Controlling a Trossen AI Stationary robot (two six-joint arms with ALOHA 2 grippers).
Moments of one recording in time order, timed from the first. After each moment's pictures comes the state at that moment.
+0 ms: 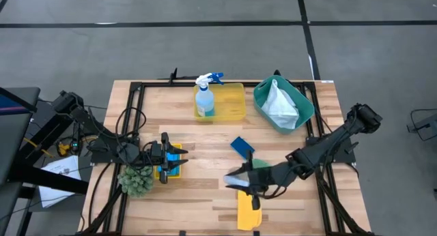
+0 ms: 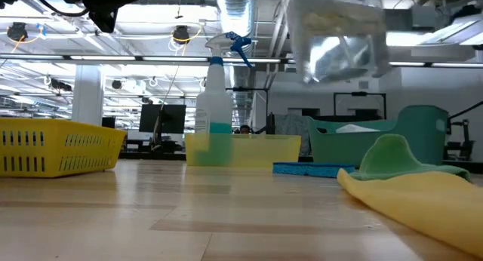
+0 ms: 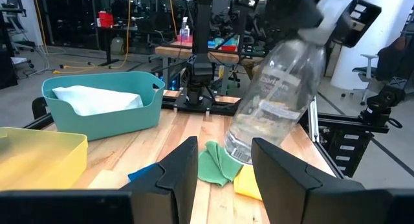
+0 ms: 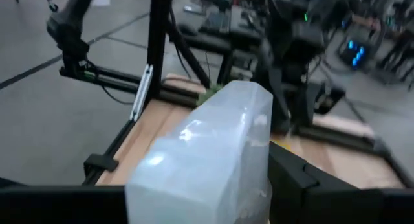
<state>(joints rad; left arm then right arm) -0.61 0.99 0.36 0.61 -0.70 -0.11 0.58 1.51 1.19 0.07 0.48 -0.09</state>
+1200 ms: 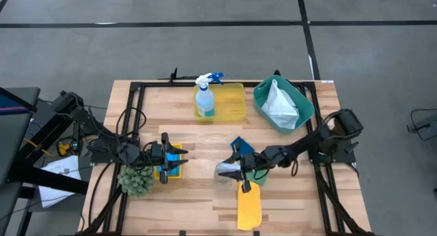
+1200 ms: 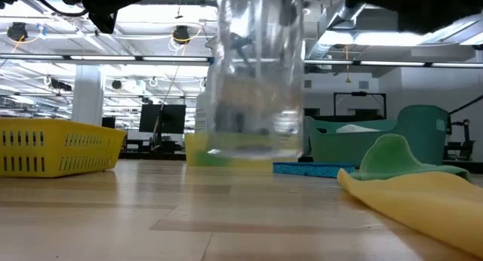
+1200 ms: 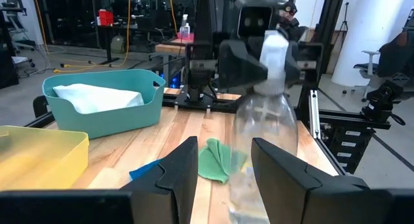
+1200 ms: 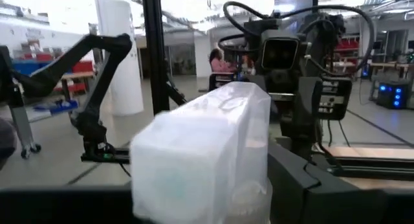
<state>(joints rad) -0.61 0.99 0.36 0.60 -0.70 -0.11 0.36 1.72 0.75 1.13 0.15 0.05</state>
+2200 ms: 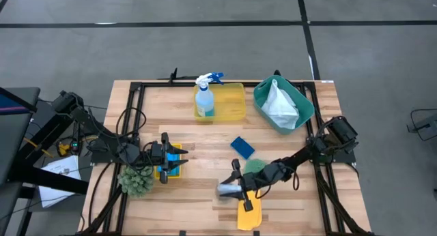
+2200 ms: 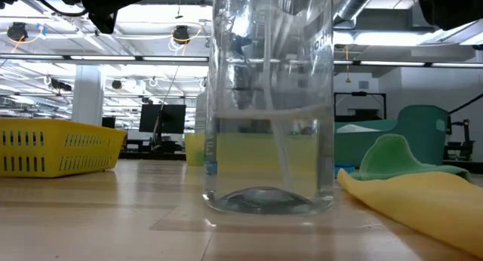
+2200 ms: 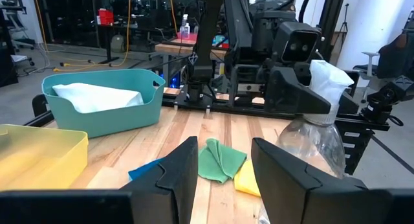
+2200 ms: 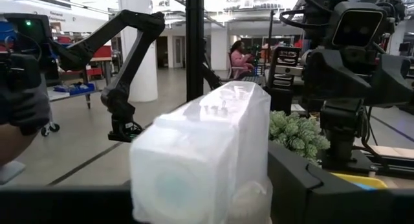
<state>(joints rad) -0.61 0.99 0.36 0.60 -0.70 -0.12 0.50 1.85 0.82 1.16 0.24 -0.01</state>
